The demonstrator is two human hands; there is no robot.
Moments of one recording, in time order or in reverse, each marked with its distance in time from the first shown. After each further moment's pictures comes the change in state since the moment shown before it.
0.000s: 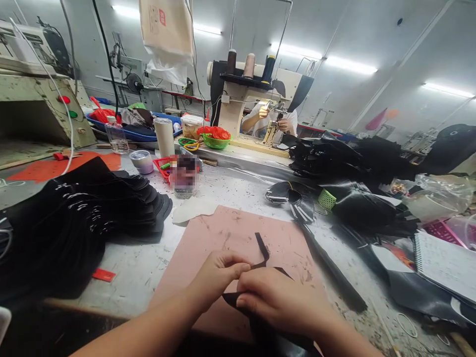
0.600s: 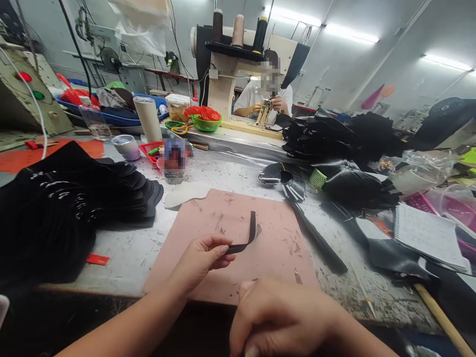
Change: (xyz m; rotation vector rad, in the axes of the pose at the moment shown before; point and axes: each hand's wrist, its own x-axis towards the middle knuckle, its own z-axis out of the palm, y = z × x) left_hand -0.015 0.000 -0.001 -0.293 0.174 -0.336; right_hand -0.030 -0.004 0.009 0.476 -0.213 -0.377
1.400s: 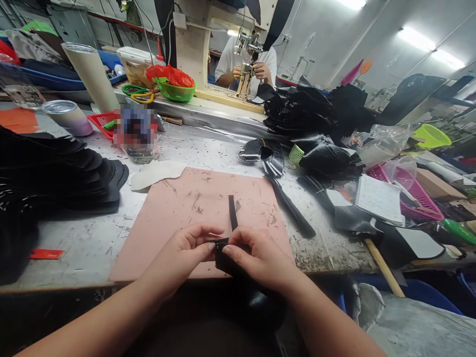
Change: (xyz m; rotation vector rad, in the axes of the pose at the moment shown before) left_hand -0.014 -0.002 0.019 0.208 -0.210 0.004; right_hand -0.019 0.014 0.009 -0.198 0.750 0.552
